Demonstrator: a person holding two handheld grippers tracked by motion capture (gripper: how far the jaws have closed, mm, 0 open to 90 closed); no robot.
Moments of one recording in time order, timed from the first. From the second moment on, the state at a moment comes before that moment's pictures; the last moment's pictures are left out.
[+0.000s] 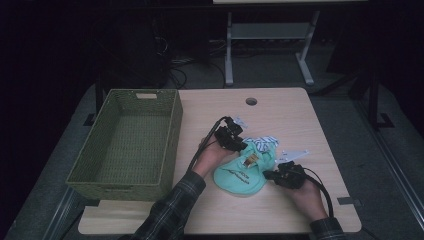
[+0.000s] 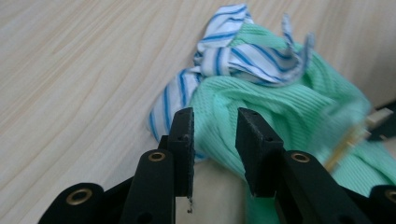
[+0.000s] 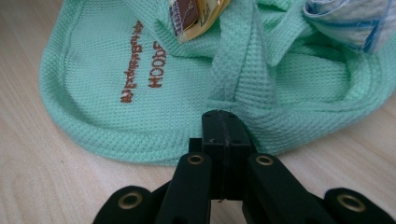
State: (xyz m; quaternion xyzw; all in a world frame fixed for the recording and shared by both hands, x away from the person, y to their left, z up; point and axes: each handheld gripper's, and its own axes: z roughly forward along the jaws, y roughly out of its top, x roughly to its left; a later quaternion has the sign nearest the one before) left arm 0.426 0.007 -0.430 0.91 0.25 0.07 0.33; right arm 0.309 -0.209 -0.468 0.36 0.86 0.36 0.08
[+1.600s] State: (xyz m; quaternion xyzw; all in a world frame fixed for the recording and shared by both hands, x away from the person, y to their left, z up) left arm 0.478 0.021 -0.438 0.89 0.30 0.12 0.31; right arm 0.309 -0.208 -0.468 0.35 0.86 0.36 0.09
